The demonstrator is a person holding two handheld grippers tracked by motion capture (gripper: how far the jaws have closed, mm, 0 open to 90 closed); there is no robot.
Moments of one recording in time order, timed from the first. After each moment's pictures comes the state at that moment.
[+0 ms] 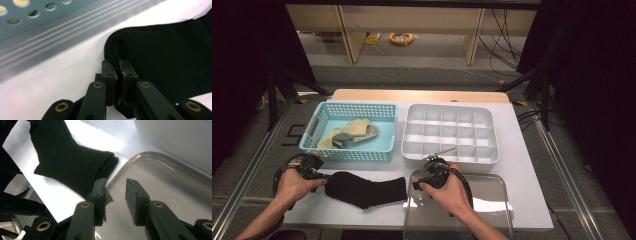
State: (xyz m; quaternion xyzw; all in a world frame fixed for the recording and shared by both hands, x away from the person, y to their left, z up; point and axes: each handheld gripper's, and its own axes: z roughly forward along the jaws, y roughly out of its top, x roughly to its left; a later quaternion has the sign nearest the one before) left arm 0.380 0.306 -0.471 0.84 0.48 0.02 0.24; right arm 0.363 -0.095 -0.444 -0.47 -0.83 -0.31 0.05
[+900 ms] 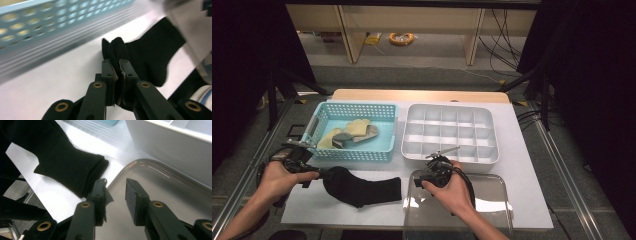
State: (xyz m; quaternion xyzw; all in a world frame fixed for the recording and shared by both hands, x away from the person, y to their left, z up) left arm 0.367 0.302 -0.418 0.82 0.46 -0.03 0.33; right arm 0.361 -0.101 -0.437 -0.47 -0.82 -0.33 0.04
